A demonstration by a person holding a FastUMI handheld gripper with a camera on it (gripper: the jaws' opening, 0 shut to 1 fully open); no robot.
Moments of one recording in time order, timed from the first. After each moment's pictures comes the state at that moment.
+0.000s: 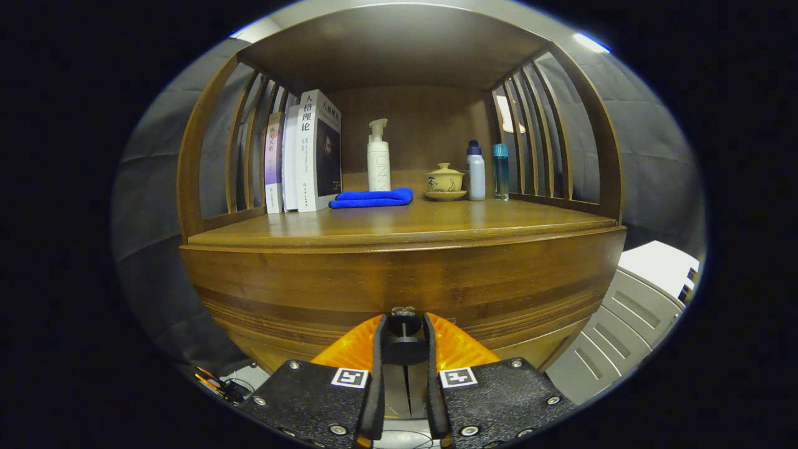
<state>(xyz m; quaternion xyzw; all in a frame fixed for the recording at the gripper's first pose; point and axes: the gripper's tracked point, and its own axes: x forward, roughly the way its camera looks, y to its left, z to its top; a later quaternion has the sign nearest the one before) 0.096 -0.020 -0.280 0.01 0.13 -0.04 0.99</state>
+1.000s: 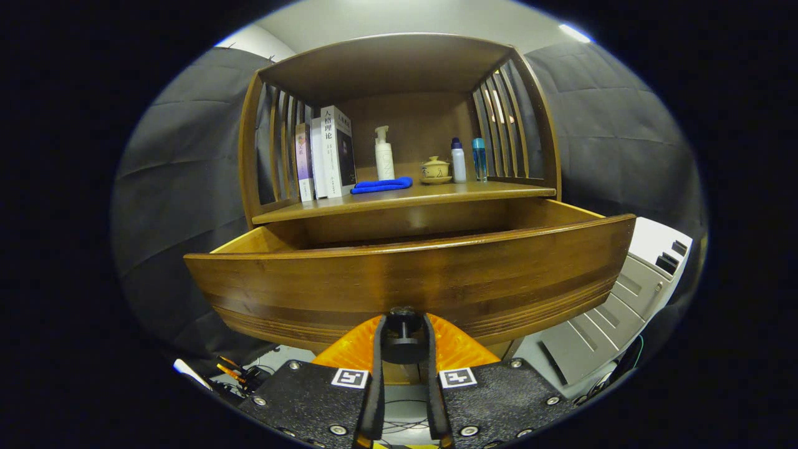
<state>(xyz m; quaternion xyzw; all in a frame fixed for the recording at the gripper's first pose) -0.056 -0.008 -0.279 0.04 0.16 -0.02 0.99</state>
